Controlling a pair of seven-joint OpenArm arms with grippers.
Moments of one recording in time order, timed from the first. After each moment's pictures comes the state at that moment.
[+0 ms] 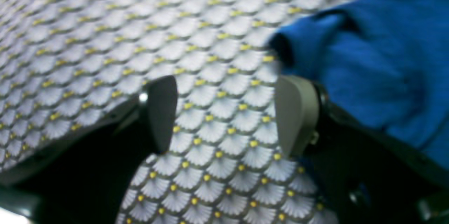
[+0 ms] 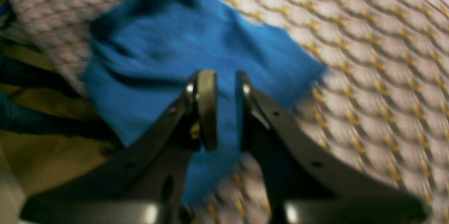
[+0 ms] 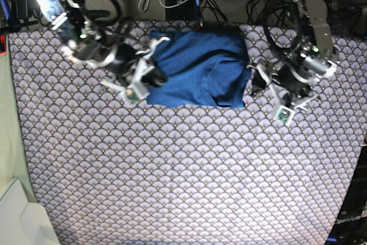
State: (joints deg) left arm 7.4 -5.4 -13.9 109.4 -8.6 -34.6 57.3; right arm -8.3 25.1 -23.1 112.0 28.8 7.6 -43.9
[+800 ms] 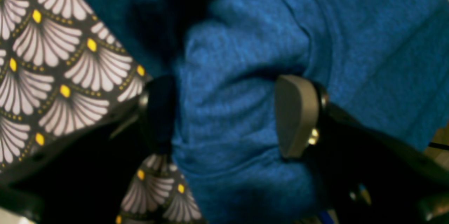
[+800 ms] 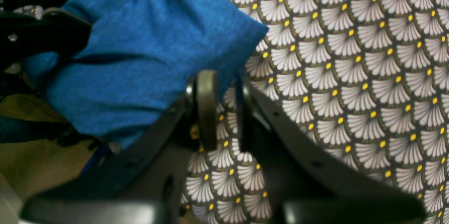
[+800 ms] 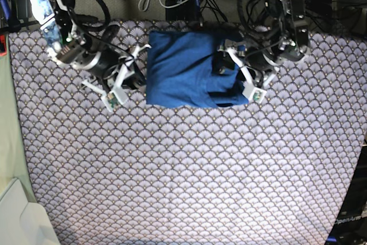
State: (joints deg) left arm 9.3 -1.7 -10.3 93.7 -22.1 -33.4 56.1; right arm -10.0 25.0 -16.8 112.4 28.6 7.6 -48.3
